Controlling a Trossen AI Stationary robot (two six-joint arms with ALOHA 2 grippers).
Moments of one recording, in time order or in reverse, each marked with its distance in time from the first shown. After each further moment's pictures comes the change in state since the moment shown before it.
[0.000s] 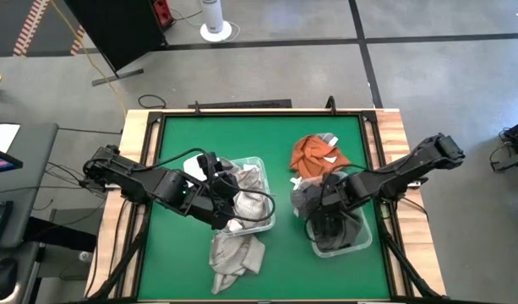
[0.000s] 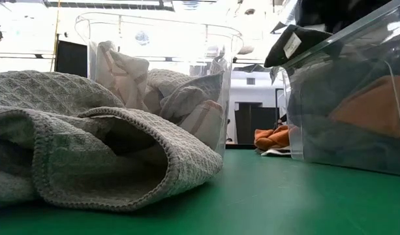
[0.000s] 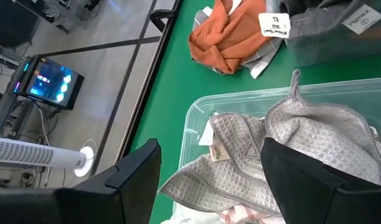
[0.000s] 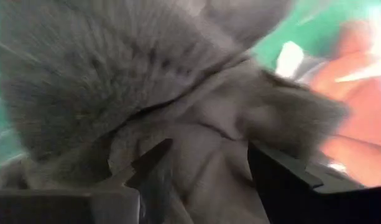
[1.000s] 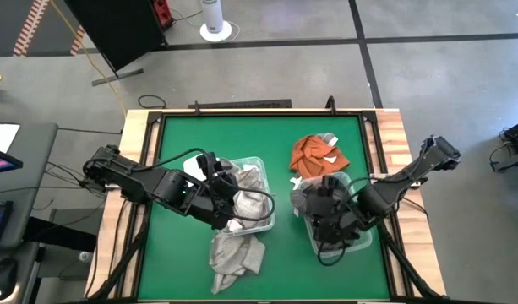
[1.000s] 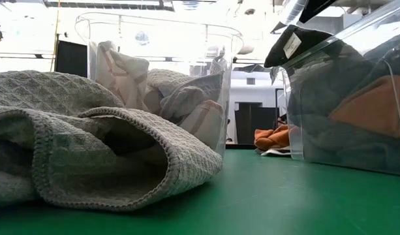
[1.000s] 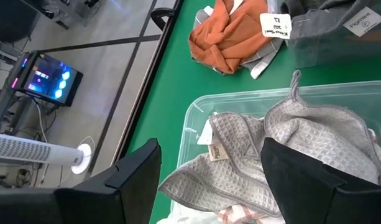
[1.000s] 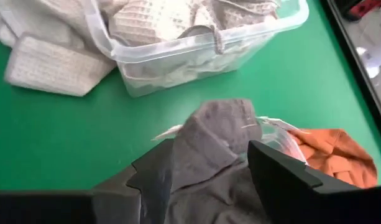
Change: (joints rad) left arm 0.000 0.000 0.000 -0.004 0.001 -0.023; right arm 0.223 0.070 0.275 -0.063 0.376 0.029
